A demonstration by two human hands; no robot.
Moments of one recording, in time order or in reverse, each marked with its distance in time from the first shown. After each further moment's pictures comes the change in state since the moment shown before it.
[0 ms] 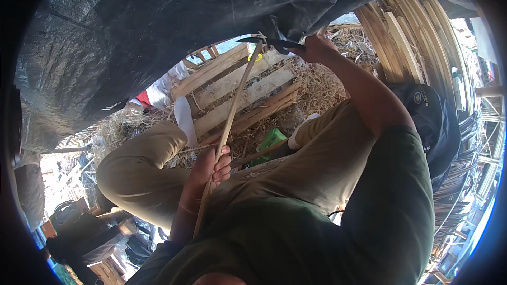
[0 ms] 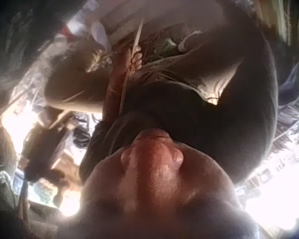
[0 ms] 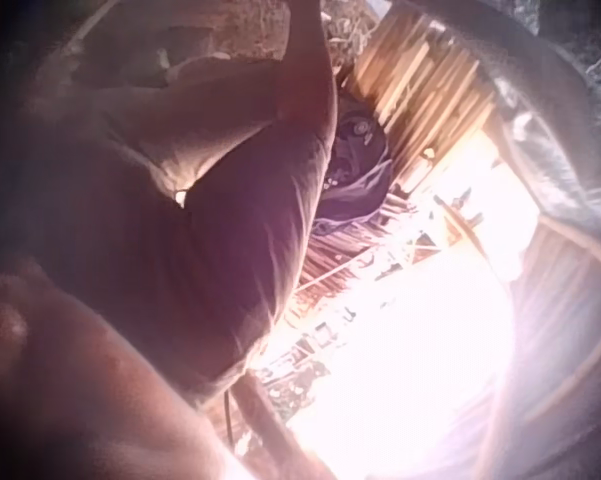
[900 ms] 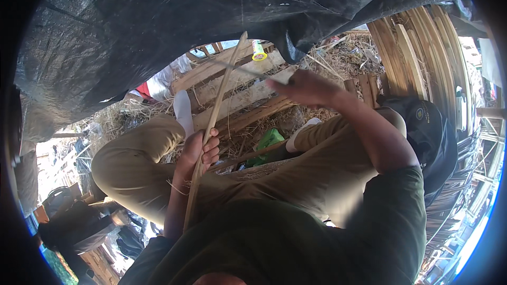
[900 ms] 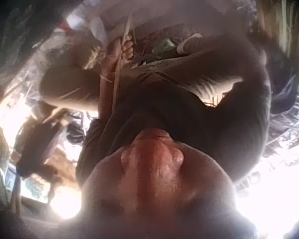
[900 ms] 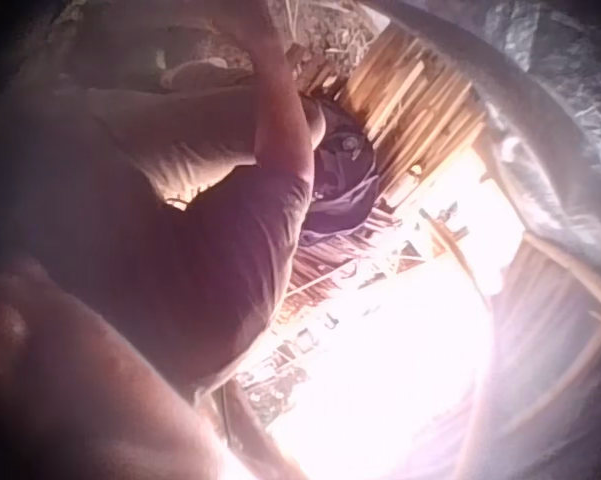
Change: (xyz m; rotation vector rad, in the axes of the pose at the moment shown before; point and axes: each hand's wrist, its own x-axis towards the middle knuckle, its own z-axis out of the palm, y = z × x) left_hand 0.025 0.033 -0.009 -0.059 0.020 0.131; right_hand -0.091 -0.074 -0.033 0.301 -0.417 -0.009
